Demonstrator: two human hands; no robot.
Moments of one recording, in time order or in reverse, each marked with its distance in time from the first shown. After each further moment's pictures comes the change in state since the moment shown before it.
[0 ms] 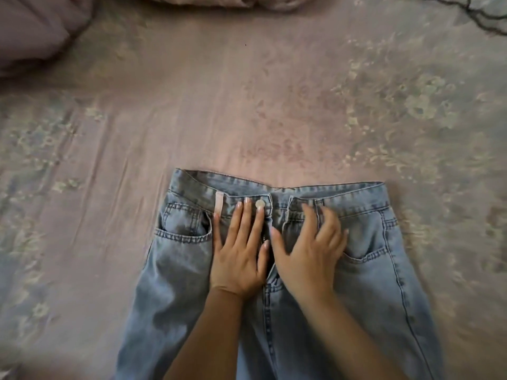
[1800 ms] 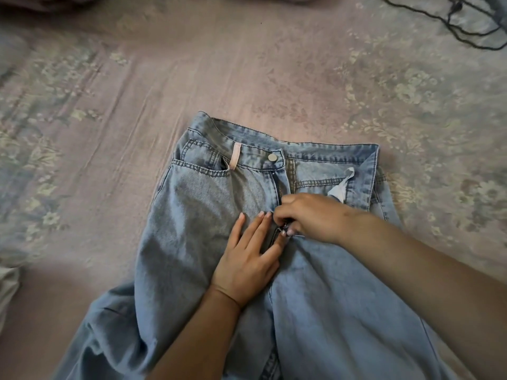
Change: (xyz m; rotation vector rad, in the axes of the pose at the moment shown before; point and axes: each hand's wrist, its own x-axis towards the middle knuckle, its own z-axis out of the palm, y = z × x) left_hand -0.101 0.016 0.019 -0.017 0.417 0.337; right_hand 0.012 0.001 -0.062 -0.362 -0.979 -0.766
